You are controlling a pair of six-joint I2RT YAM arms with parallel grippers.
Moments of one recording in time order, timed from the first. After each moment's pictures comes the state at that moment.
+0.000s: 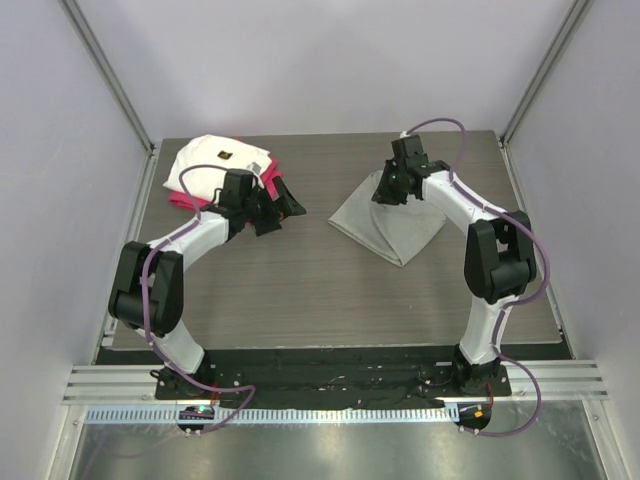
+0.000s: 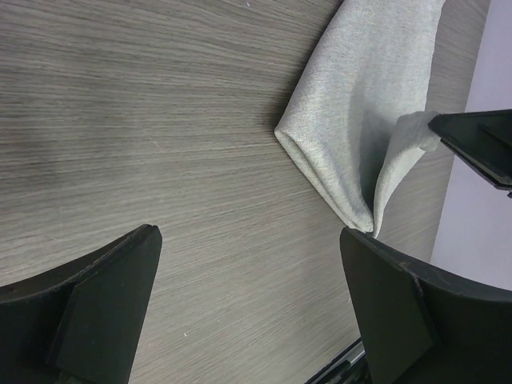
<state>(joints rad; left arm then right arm) -0.29 1.67 1.07 -0.09 0.34 -0.76 0.29 1.89 1.49 -0.49 -0.05 0.58</state>
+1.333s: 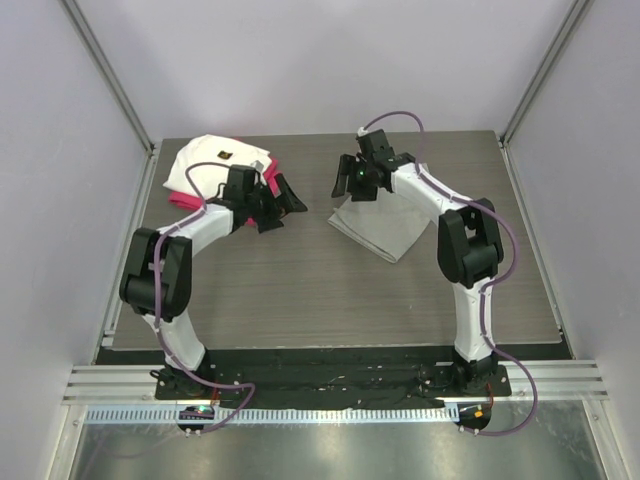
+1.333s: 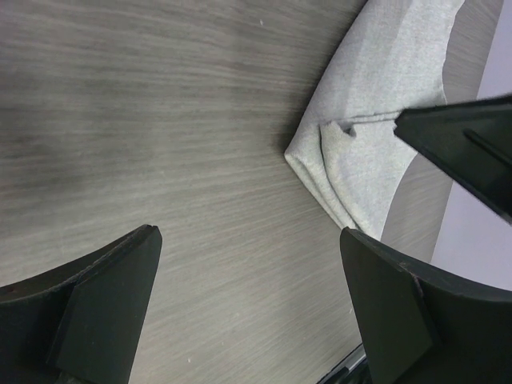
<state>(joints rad) -0.27 1.77 1.14 -0.09 0.37 -0.75 0.42 2.11 1.76 -0.51 -0.18 0.50</state>
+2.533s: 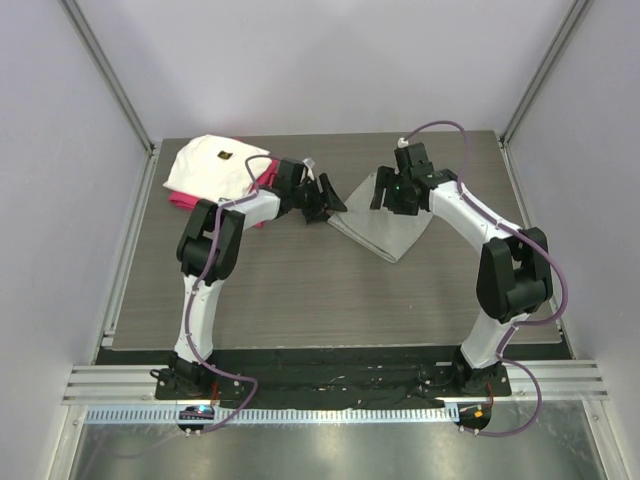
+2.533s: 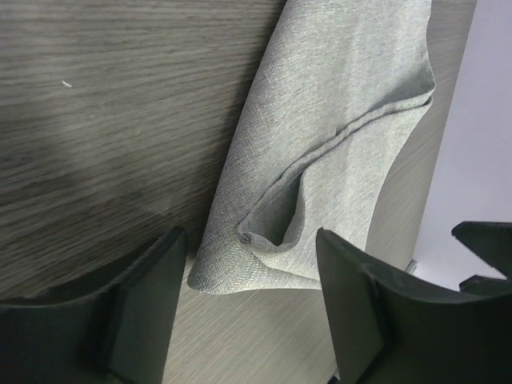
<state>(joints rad) -0.44 2.24 1.57 -0.05 0.49 -0.81 0.32 1.75 1.39 -0.53 -0.01 0.44</state>
